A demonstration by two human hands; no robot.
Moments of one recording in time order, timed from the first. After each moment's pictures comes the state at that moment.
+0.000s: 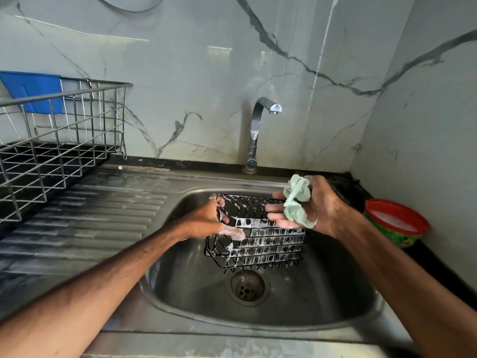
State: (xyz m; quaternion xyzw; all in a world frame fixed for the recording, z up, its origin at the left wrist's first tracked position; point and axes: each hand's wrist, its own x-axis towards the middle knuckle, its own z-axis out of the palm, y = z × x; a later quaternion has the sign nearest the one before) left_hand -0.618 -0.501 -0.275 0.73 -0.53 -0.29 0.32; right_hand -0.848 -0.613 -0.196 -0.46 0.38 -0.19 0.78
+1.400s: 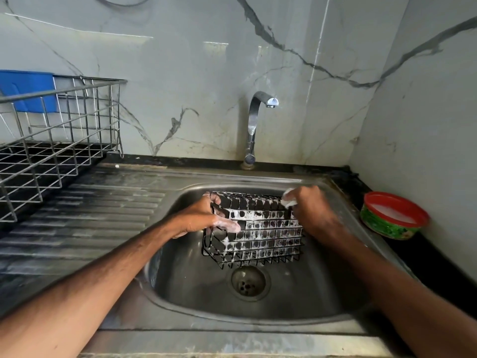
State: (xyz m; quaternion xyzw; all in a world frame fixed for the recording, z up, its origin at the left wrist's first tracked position) left_hand -0.606 -0.501 -0.278 0.72 -0.50 -0.34 0.33; right_hand -0.849 -0.637 -0.248 -0.89 0.39 -0.23 0.04
